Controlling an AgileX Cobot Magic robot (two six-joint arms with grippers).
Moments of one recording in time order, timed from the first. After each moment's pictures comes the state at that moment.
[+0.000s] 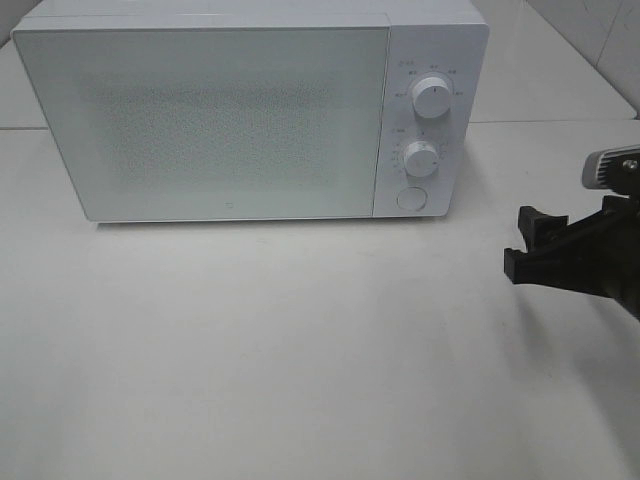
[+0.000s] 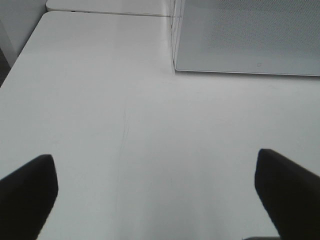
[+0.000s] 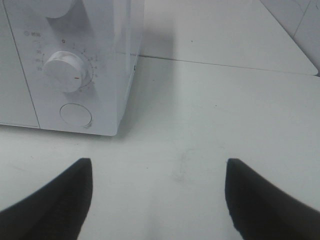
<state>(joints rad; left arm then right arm) 0.01 0.00 -0.52 -0.04 1.09 -0.02 0.55 1.44 -0.18 0.68 -1.01 -0.32</state>
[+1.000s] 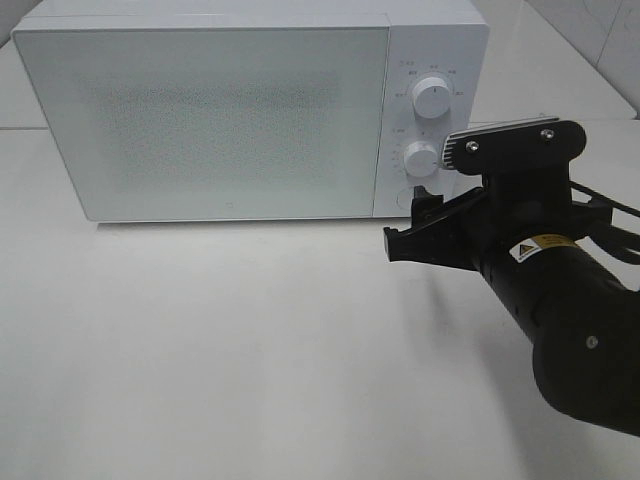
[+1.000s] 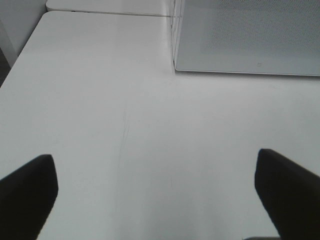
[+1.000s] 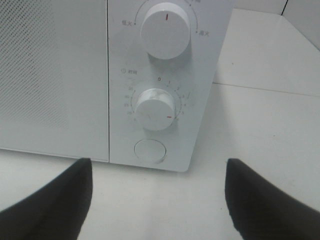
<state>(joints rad) 0.01 0.00 -0.52 -0.04 1.09 -0.02 0.87 1.66 -0.44 1.00 -1.13 -0.45</state>
